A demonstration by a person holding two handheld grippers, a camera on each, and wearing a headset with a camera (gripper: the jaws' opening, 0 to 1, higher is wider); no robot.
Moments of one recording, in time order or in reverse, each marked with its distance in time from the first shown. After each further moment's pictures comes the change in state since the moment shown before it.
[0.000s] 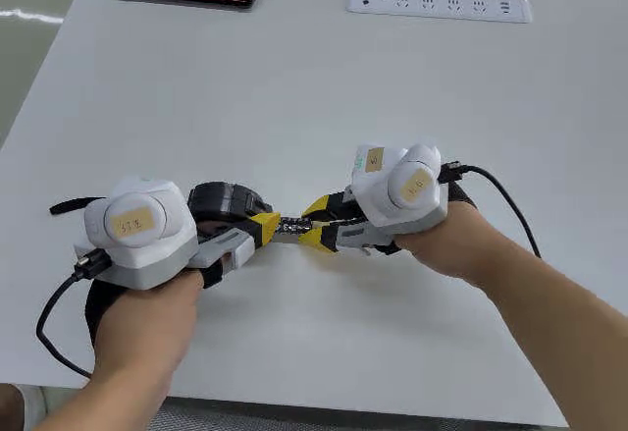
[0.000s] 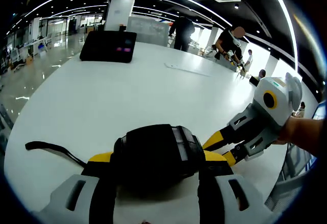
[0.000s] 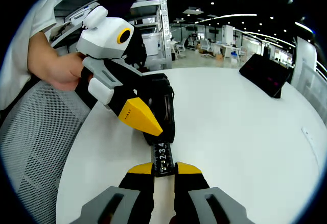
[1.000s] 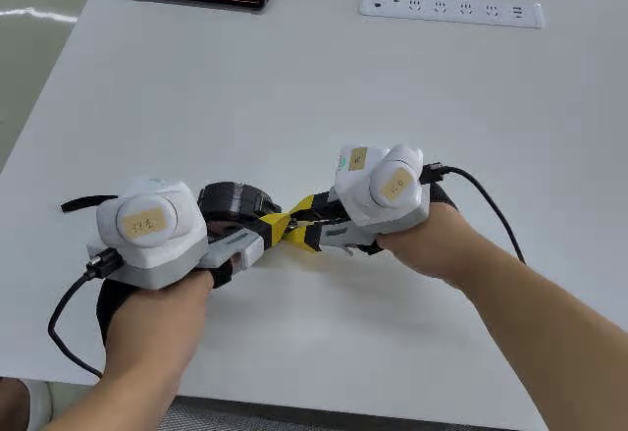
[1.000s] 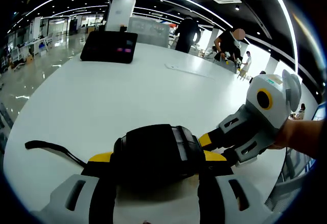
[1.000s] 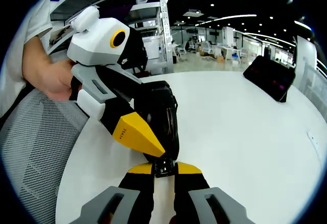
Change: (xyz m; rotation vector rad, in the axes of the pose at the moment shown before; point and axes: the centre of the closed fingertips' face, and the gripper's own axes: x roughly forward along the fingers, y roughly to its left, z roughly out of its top) left arm 0.000 0.001 0.001 -0.011 -0.010 0.001; right arm 0.021 0.002 0.017 0.010 -0.029 0.017
